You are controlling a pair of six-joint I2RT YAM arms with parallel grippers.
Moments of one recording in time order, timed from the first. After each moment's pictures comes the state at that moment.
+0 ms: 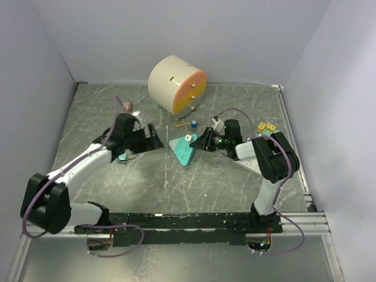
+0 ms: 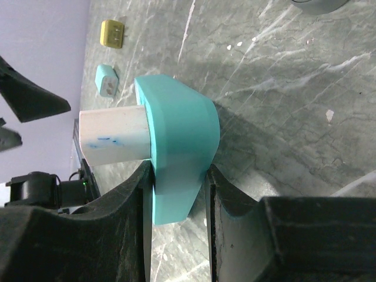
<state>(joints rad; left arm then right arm) -0.35 1.26 0.79 -0.30 0.27 -0.60 0.30 1.86 0.71 0.60 -0.74 0.66</state>
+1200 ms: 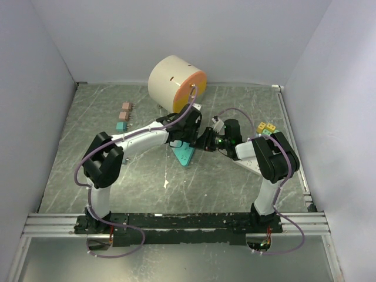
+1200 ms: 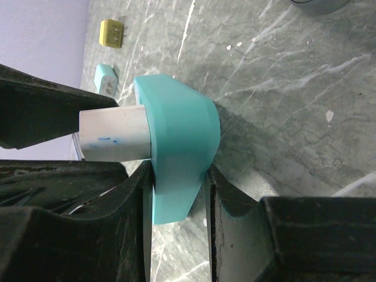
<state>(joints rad) -0.84 1.92 1.50 -0.42 -0.21 -0.38 0.30 1.86 0.72 0.59 -0.74 0.65</state>
